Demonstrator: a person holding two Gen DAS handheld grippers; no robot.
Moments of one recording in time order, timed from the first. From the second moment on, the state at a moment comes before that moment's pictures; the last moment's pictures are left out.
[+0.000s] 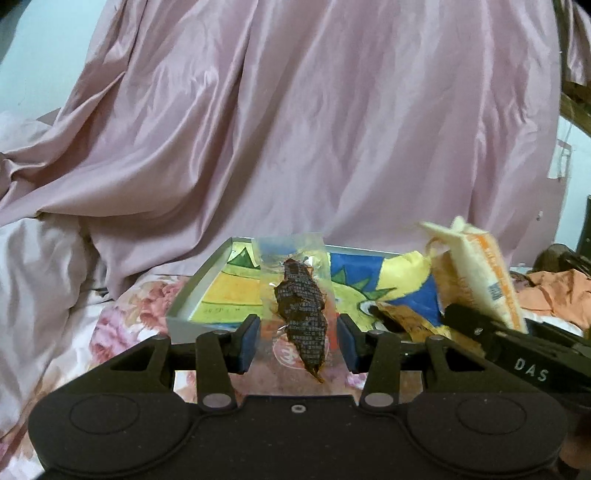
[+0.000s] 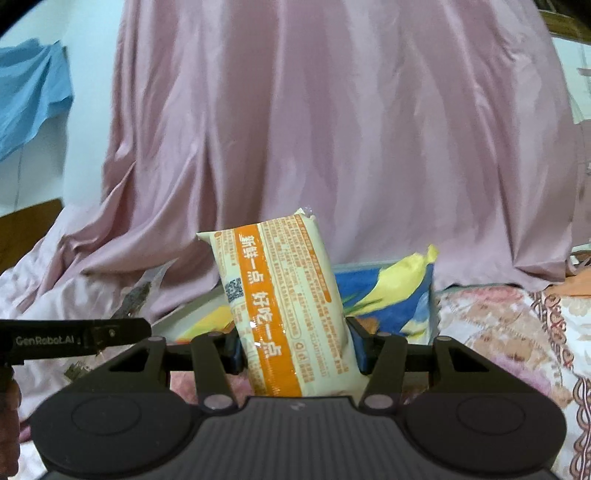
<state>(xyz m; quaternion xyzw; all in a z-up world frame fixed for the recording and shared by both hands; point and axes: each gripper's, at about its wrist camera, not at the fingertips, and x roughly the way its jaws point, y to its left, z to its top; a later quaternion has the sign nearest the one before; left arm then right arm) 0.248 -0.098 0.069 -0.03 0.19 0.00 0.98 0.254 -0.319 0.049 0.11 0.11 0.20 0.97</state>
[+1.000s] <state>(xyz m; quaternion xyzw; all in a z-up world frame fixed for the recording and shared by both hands) 0.384 -0.132 0.021 -0.02 0.25 0.03 0.97 0.345 -0.331 0.015 0.15 0.15 0.18 0.96</state>
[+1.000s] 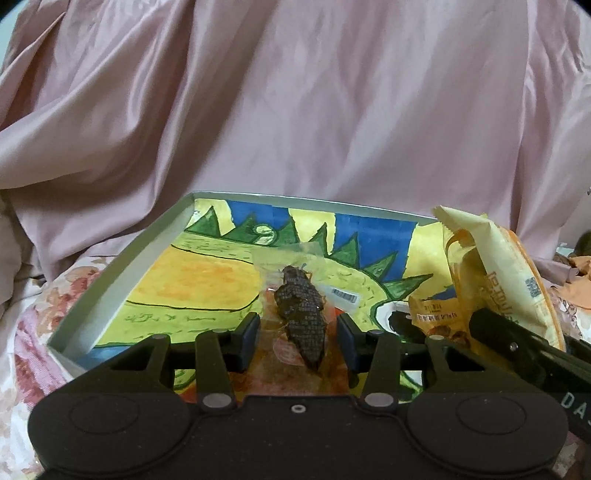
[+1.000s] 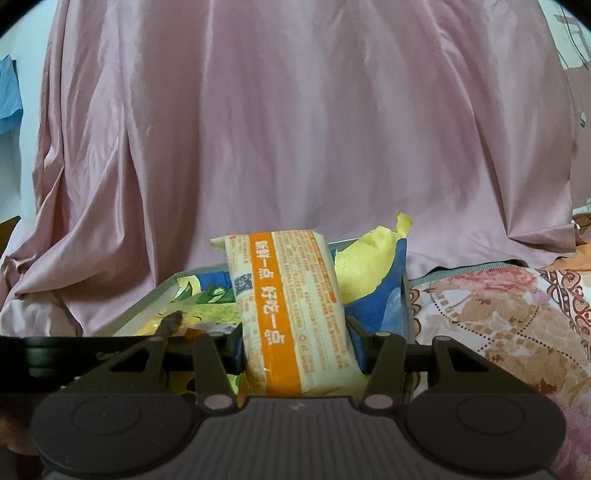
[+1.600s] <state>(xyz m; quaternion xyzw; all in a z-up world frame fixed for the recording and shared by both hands) 0.398 -0.144 0.013 -0.05 0.24 0.02 0.97 0.351 -0.327 0.019 0.11 0.14 0.16 0.97</state>
